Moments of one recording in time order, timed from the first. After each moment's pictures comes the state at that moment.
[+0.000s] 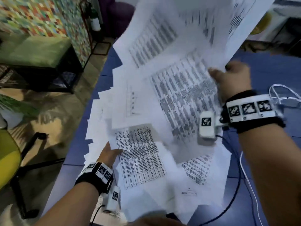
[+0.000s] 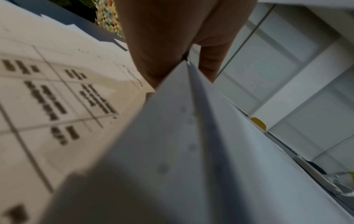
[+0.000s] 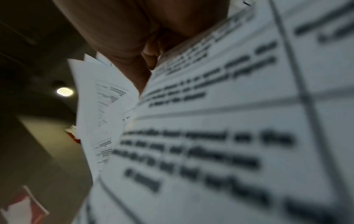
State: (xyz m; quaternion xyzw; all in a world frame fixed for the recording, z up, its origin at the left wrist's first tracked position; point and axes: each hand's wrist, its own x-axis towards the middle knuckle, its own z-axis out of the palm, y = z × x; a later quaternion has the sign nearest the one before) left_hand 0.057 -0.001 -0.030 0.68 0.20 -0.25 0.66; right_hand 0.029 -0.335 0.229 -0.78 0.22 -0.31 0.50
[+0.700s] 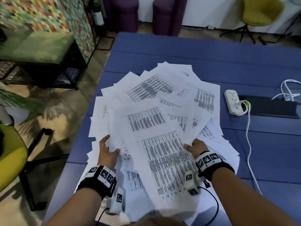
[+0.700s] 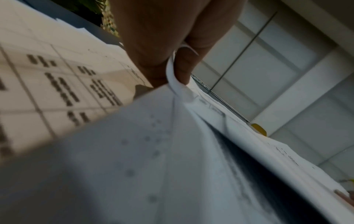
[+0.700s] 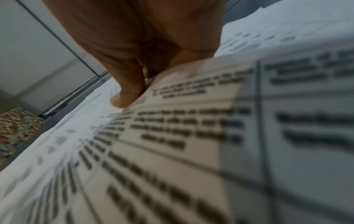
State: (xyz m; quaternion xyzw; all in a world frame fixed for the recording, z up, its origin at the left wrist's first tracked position) left_hand 0.045 0.011 -0.031 0.75 0.15 -0.15 0.63; right_hand -0.041 -0.305 0.006 -0.81 0.39 0.16 0.41
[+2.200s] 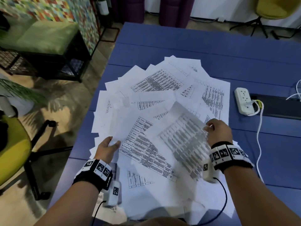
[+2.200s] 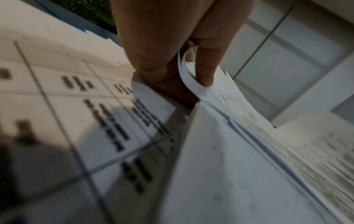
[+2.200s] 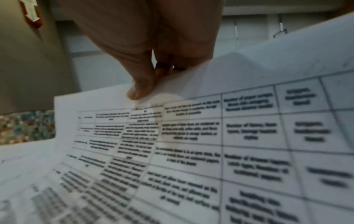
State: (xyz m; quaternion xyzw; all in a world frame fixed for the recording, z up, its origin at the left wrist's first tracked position) left_hand 0.064 0.031 -0.041 0.70 0.21 -0.23 0.64; right_hand -0.016 -0.338 0.039 -0.90 0.36 -0.03 0.23
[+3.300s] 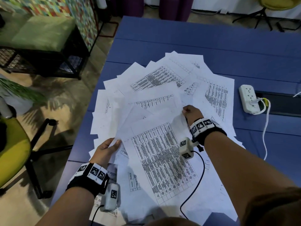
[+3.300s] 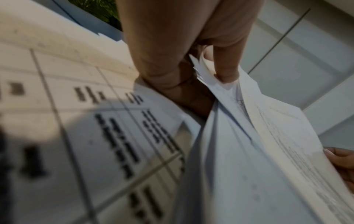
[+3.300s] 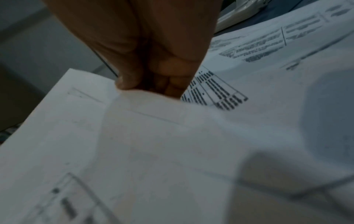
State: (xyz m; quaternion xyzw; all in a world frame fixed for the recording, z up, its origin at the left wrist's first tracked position) left_hand 0.065 0.038 -0.033 0.63 0.22 -0.29 0.69; right_hand 0.085 -0.317 -0.004 -0.84 0.32 0.04 0.43
